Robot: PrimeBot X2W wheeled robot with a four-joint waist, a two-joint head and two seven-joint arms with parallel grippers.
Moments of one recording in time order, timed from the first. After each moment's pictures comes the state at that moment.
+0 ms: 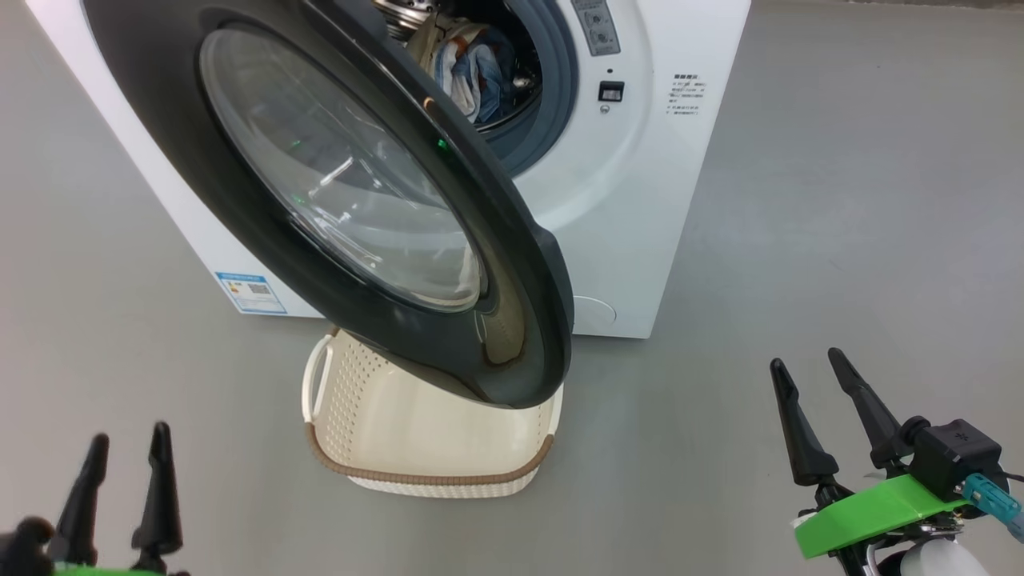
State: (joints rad) left arm -0.07 0.28 -0.01 0.27 -0.61 -0.13 -0.26; right arm -0.07 -0.18 0.12 0.19 0.34 0.13 -0.25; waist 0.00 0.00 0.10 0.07
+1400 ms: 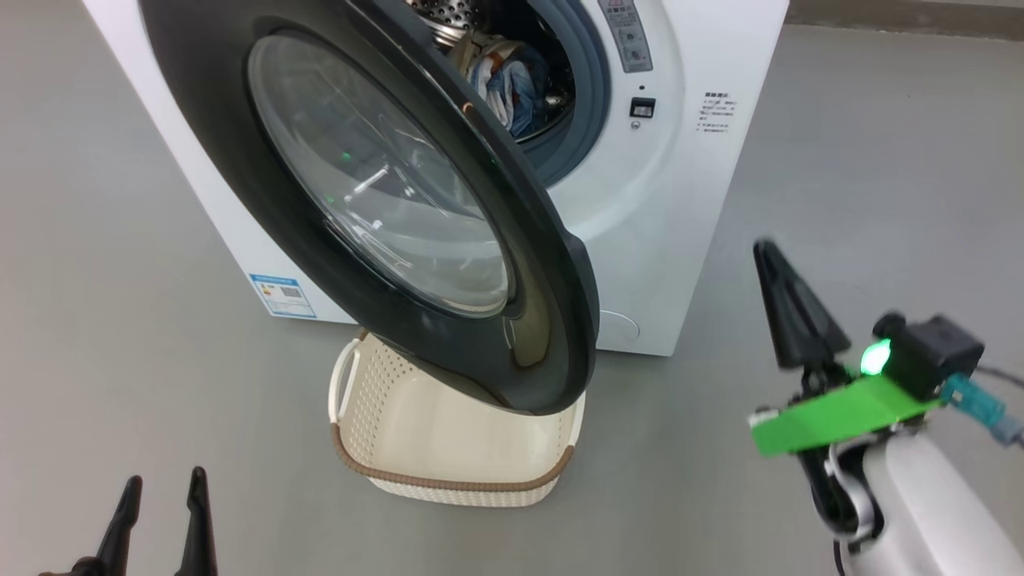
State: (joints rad) left arm 0.02 0.12 0.12 0.26 -0.27 -0.13 -0.26; right arm -0.27 -0.15 0.20 0.19 0.38 0.13 -0.25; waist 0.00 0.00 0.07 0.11
